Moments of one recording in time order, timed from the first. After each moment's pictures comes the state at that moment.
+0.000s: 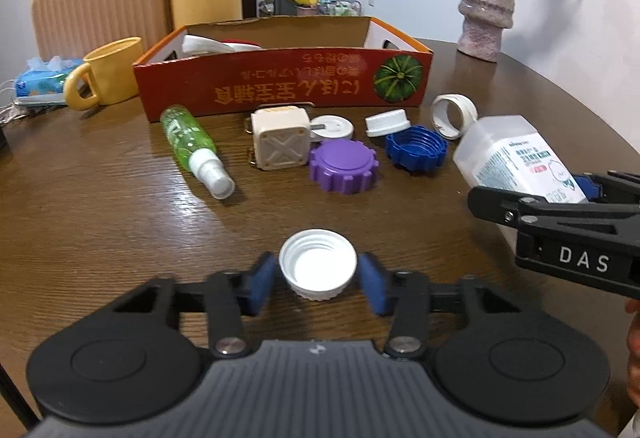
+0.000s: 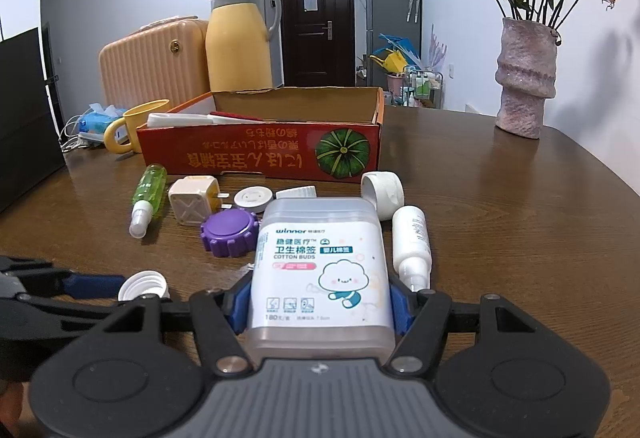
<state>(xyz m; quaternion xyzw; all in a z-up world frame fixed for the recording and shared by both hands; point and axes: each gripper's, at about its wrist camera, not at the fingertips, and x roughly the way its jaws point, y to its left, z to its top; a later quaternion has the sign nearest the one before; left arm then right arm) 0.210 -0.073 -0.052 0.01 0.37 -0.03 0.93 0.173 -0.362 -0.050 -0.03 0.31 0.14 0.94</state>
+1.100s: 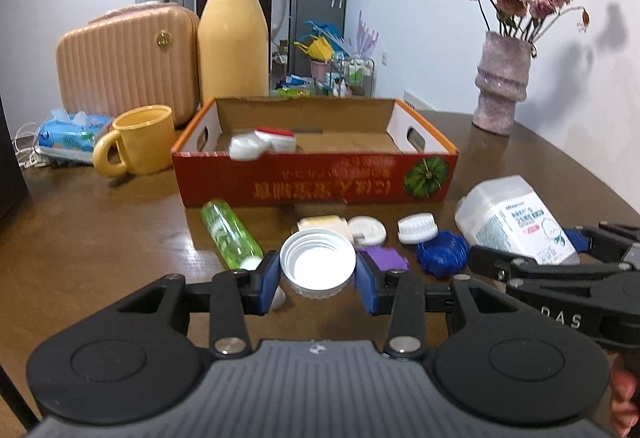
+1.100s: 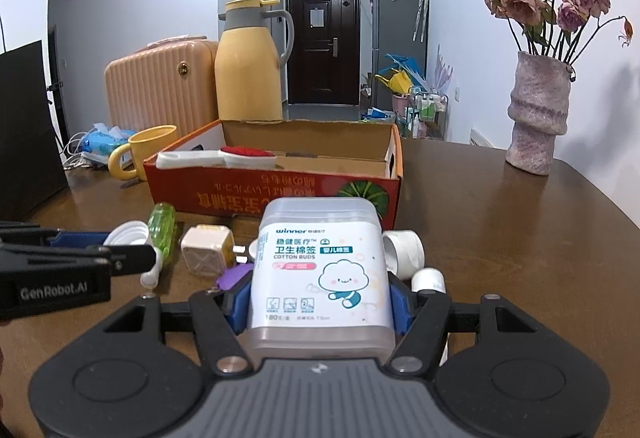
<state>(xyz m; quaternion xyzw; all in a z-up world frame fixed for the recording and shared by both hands) 0.225 -0.047 -0.006 -0.01 0.30 -0.02 0.95 0.198 -0.337 -0.025 -0.04 0.28 0.14 0.95</state>
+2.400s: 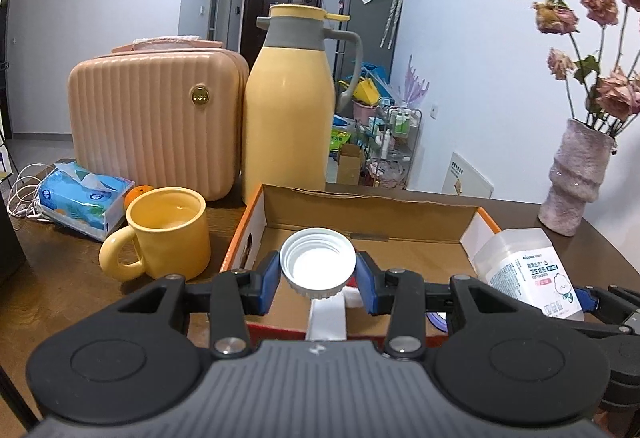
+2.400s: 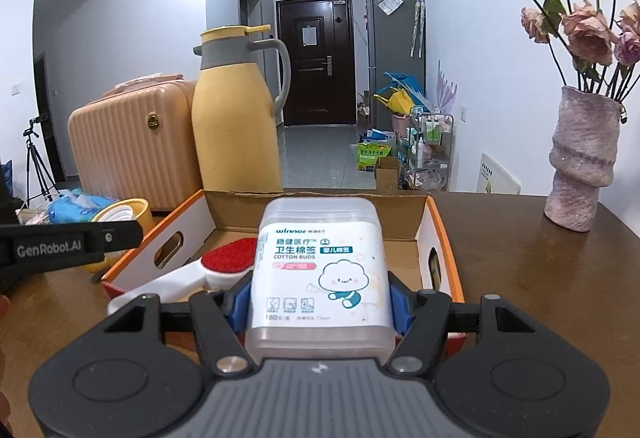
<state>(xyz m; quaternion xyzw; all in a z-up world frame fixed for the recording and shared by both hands) 0.361 0.016 0.048 -0.06 0.24 0.03 0.97 0.341 -0.274 0.006 -0.01 0.26 0.14 0.96</state>
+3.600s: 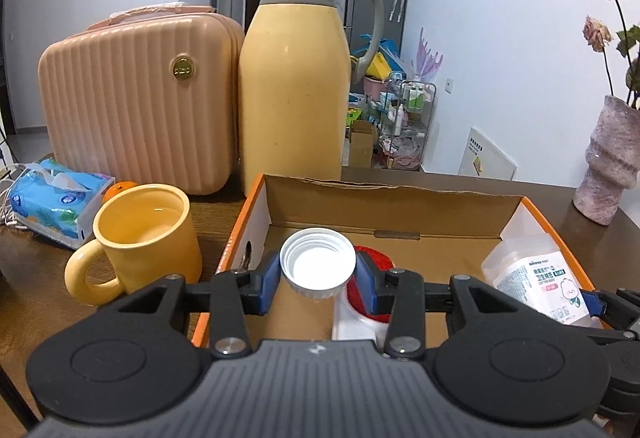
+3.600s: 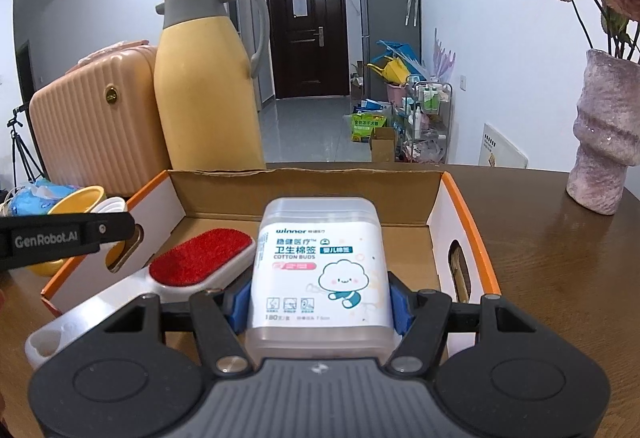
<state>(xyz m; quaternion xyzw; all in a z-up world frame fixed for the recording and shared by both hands) 0.446 0.031 0.020 -0.05 0.28 0.05 0.96 0.406 -0.263 -0.030 -0.01 0.31 0.13 0.94</state>
